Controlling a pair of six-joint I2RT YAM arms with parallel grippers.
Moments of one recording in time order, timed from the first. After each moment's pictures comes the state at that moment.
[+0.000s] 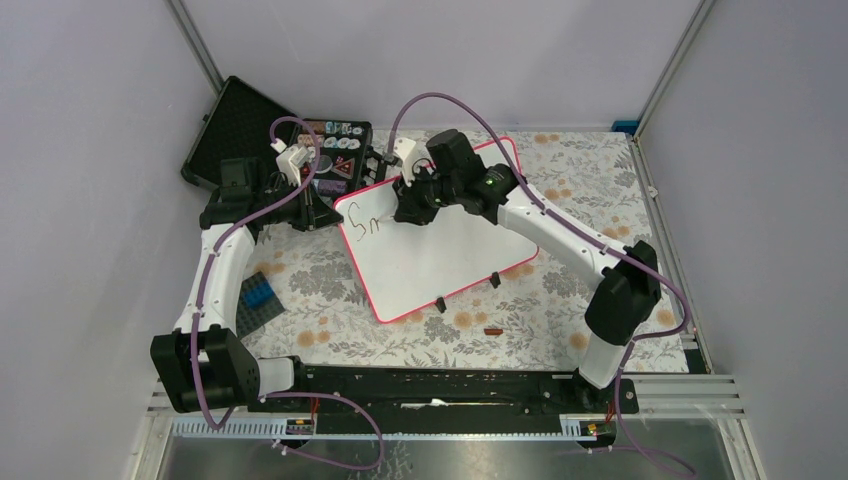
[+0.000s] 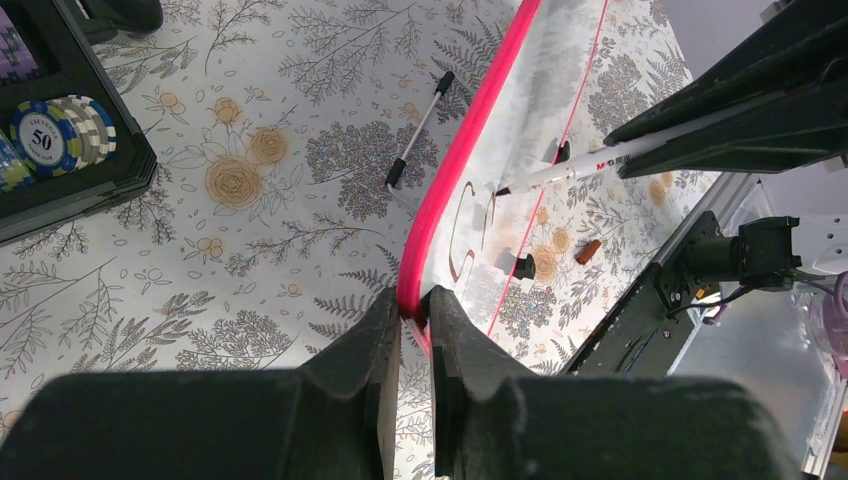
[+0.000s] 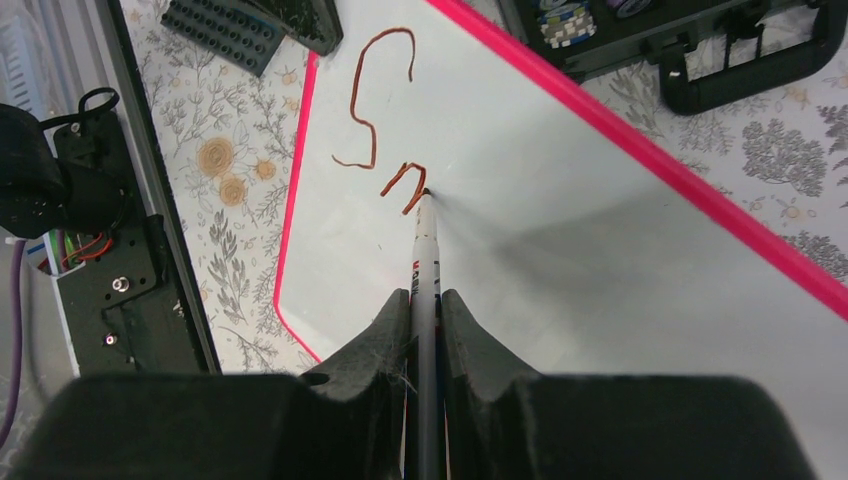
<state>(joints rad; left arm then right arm) 0.12 1.27 1.13 -0.66 0.91 0.07 0.77 1.77 1.67 -0.54 -0.43 -0.13</state>
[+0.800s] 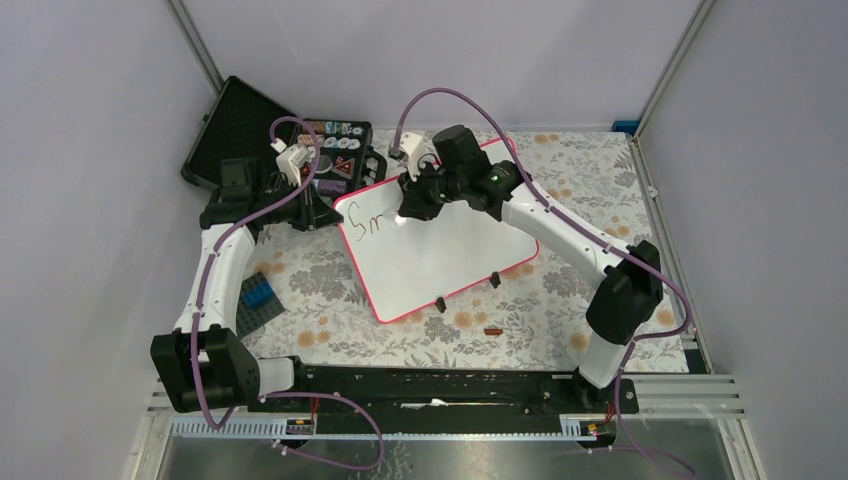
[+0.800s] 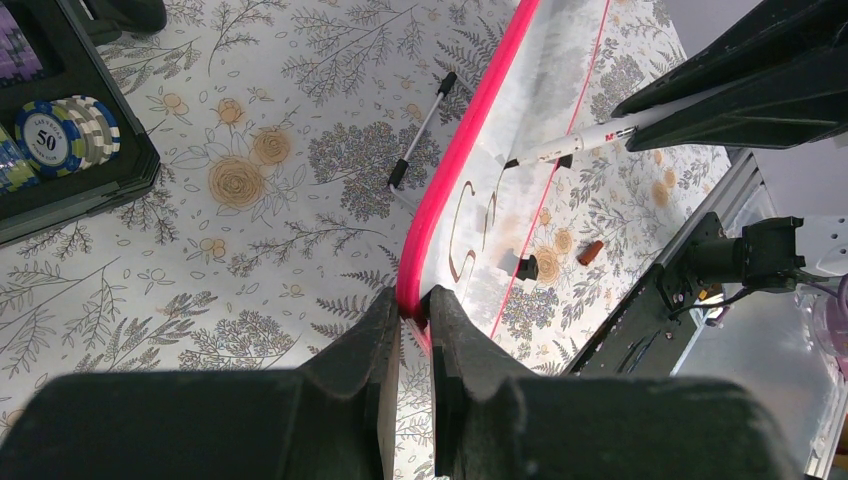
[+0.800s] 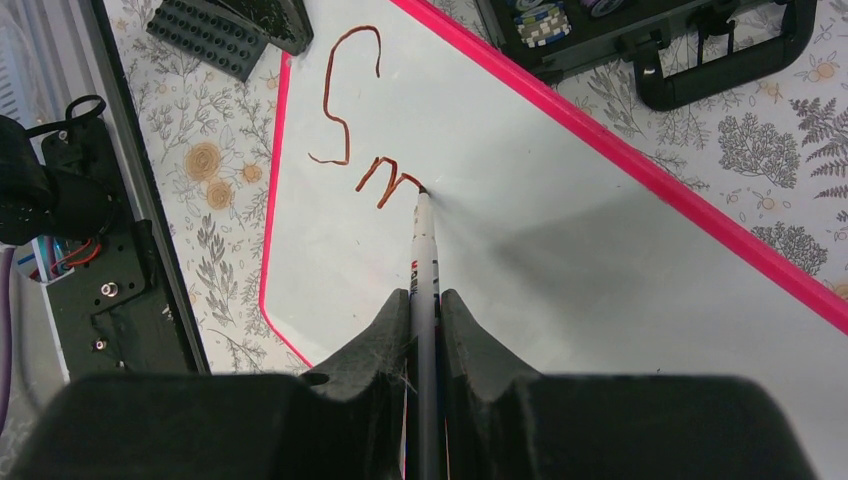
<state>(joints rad) 0.12 1.27 1.13 -0.66 0.90 0.07 0.74 1.77 1.68 -0.54 -0.42 -0.14</state>
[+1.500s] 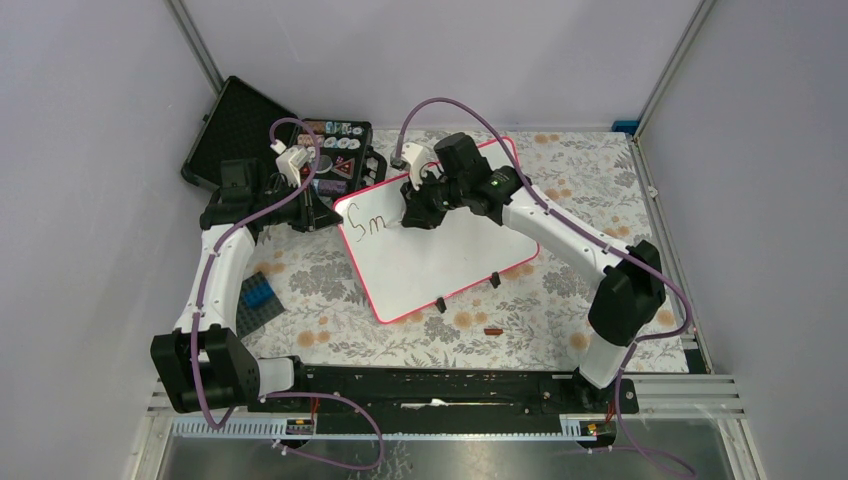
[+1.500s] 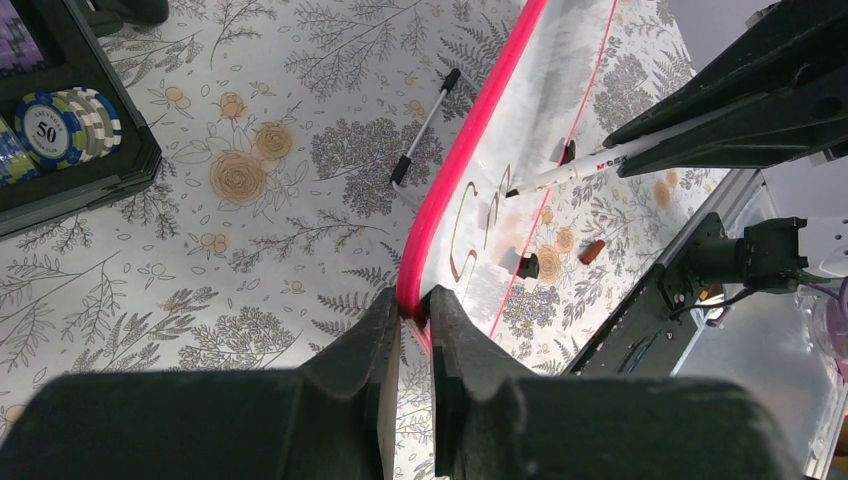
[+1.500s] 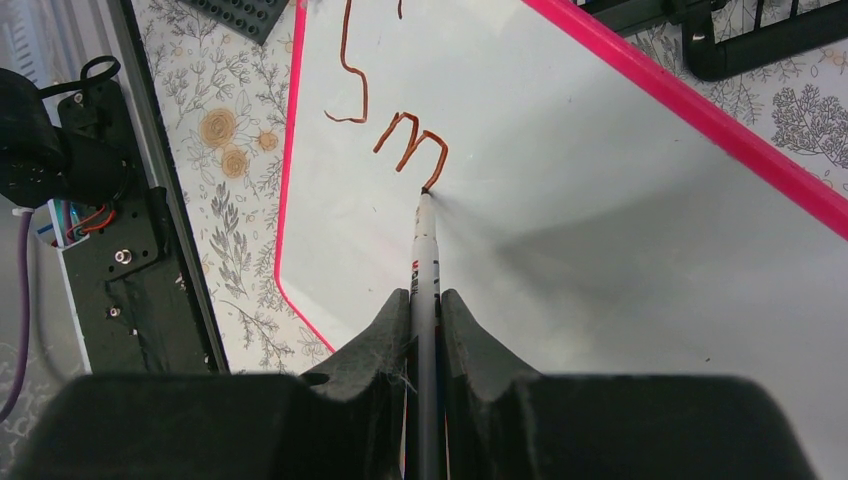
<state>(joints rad) 0.12 1.27 1.12 -0.66 0.90 0.07 0.73 1.75 1.62 -0.54 -0.48 -0.15</state>
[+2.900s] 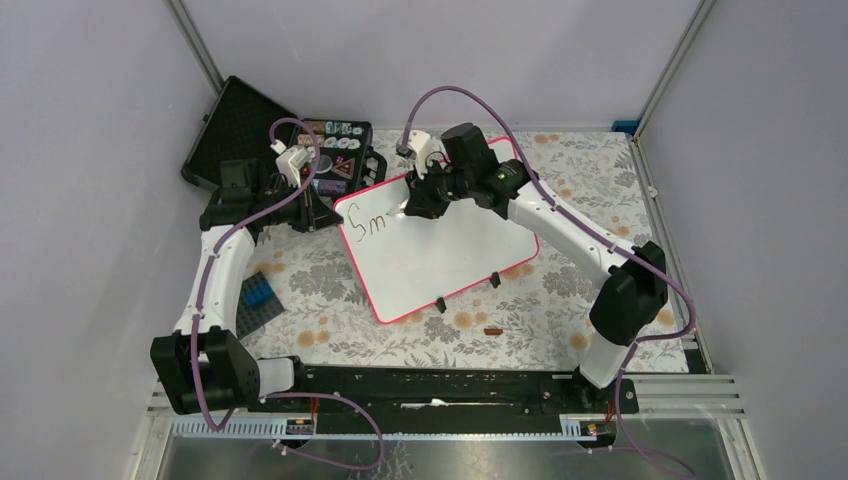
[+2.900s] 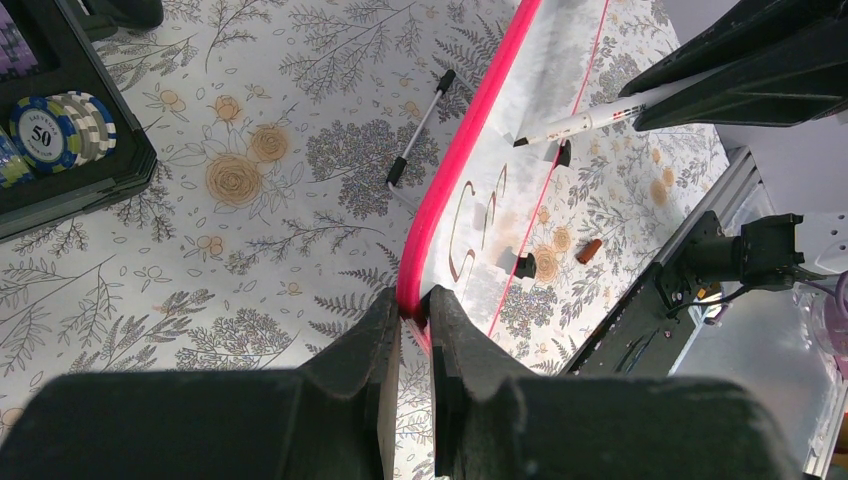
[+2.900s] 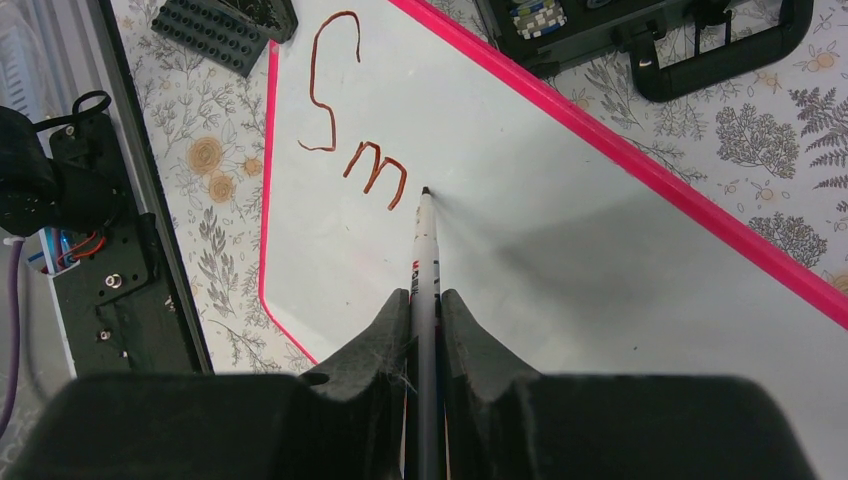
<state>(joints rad) 0.12 1.26 1.12 -0.66 0.91 0.07 0.71 1.75 1.66 -0.54 -0.47 -0.14</state>
